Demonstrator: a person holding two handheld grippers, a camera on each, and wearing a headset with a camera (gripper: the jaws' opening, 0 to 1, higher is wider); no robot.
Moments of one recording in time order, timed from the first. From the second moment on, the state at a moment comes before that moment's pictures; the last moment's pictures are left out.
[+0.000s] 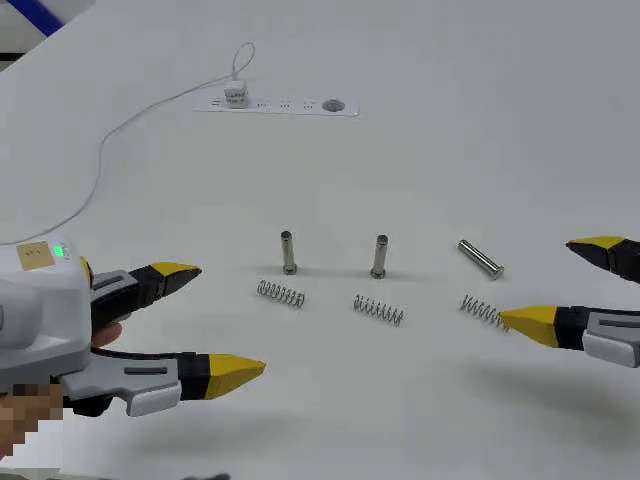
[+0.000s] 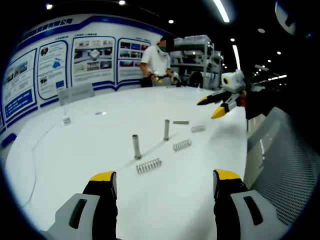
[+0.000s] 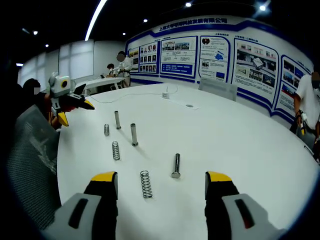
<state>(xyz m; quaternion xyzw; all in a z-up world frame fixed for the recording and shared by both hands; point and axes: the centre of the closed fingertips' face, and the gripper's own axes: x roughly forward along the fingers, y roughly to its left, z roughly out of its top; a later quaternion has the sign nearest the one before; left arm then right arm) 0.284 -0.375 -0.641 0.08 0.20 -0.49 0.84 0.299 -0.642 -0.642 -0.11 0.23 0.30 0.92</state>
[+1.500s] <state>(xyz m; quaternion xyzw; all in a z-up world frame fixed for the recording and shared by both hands) 0.285 -0.375 -0.641 0.08 0.20 -0.49 0.84 0.383 -0.626 -0.688 -0.20 0.45 0.27 0.83</state>
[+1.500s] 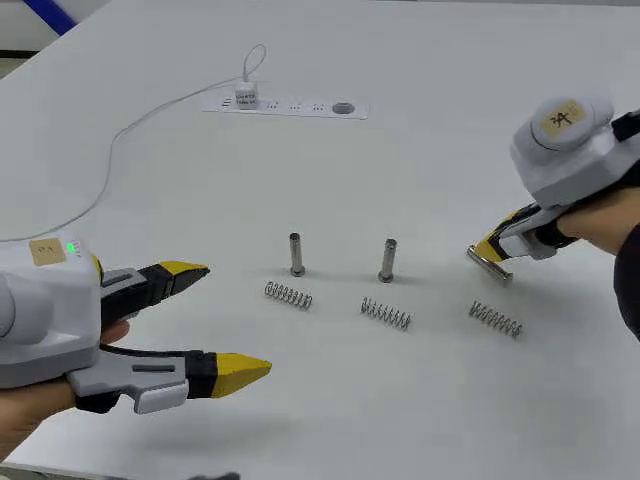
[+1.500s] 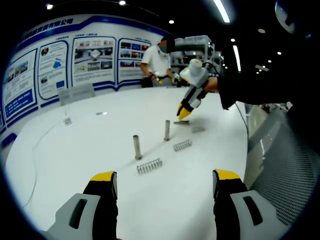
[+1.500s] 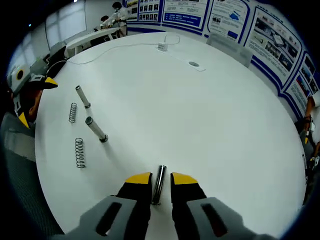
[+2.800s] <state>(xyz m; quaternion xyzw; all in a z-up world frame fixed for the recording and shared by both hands) 0.284 -0.381 -0.643 0.08 0.21 -0.50 0.84 0.385 -0.624 -0.709 -0.22 0.58 0.23 0.75</state>
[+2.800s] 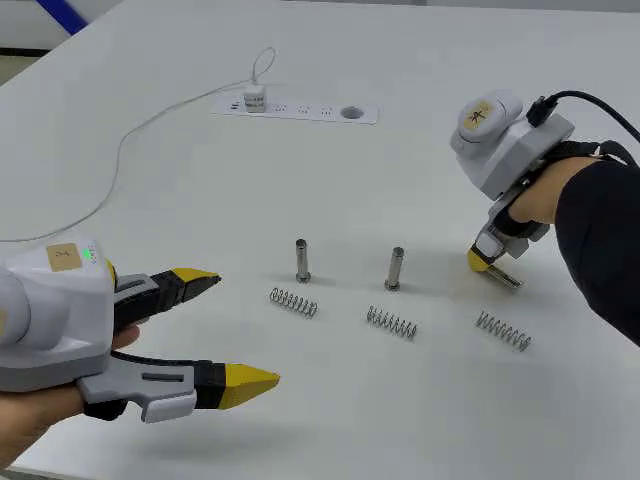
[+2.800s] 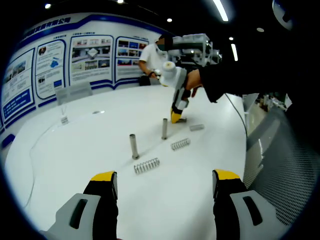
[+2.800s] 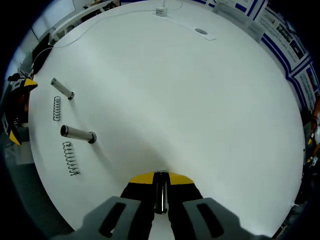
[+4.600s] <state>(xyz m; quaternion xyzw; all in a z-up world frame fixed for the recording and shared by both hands) 0.283 -0.383 -0.622 0.09 0.18 -0.50 0.84 0.348 -0.640 -0.663 -0.12 0.37 0.21 0.90</state>
